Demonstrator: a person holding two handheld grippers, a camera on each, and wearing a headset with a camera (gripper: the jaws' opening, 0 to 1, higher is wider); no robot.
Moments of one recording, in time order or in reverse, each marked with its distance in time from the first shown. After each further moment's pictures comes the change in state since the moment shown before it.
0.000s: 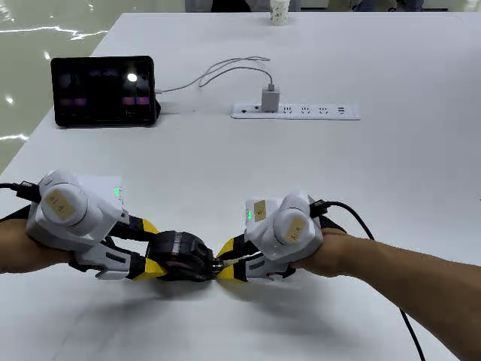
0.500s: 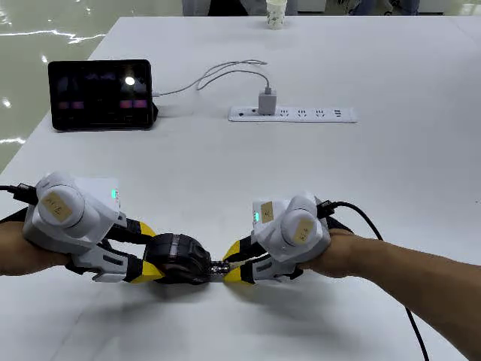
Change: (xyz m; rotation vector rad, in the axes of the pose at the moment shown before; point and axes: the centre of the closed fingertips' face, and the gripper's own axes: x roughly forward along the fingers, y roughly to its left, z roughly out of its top) left arm 0.000 0.000 0.000 -0.005 0.000 -0.005; right arm -0.012 0.001 -0.010 0.002 0.014 0.001
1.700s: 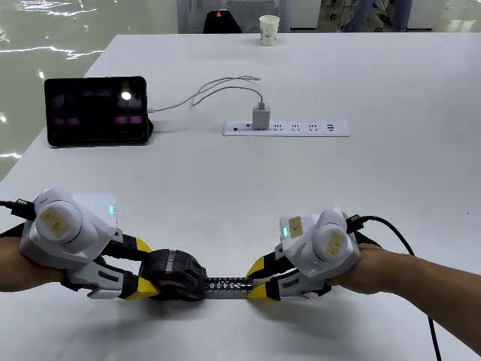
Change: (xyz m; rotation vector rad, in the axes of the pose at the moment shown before) left arm 0.002 0.000 0.001 0.000 0.012 -0.011; right arm -0.032 0.005 -0.029 0.026 0.025 -0.002
